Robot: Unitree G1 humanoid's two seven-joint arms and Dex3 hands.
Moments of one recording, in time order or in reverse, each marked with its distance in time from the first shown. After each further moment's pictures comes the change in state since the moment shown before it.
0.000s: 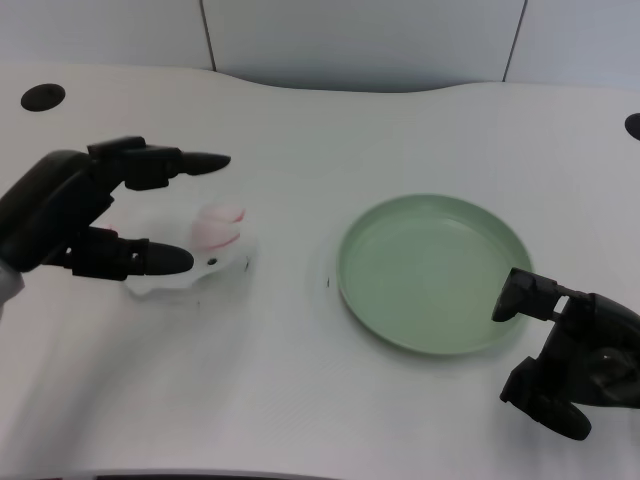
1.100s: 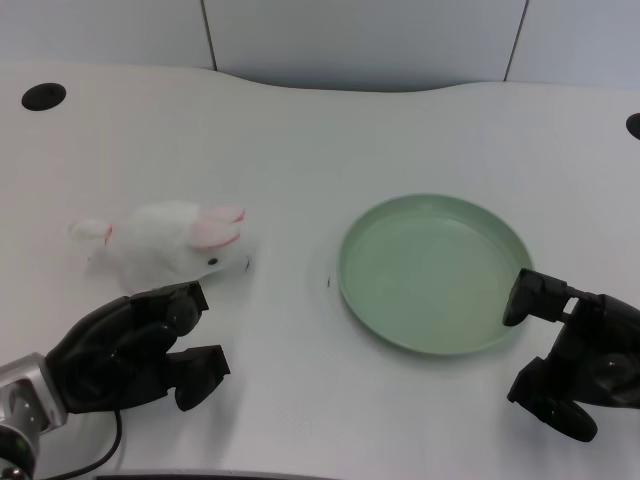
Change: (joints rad) left arm -0.032 -0.174 0.169 0.436 -0.699 1.097 -1.183; right arm 0.007 -0.013 -0.012 0.010 -0.002 -0.054 -0.001
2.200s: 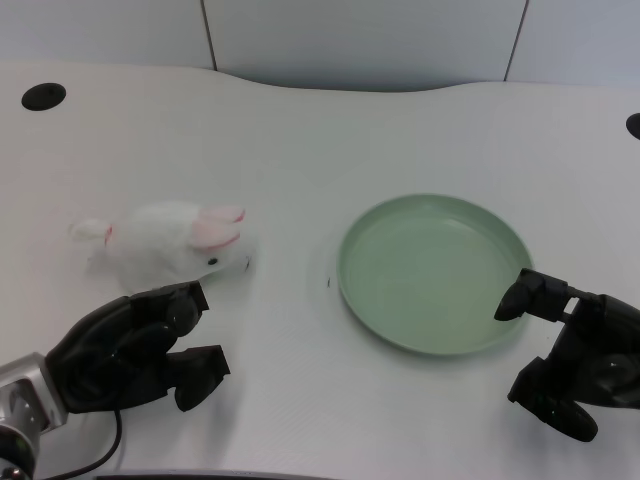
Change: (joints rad) left arm 0.000 0.000 -0.001 0.000 0.000 -0.002 0.000; right arm 0.001 -0.001 -0.001 0.000 0.002 0.003 0.000
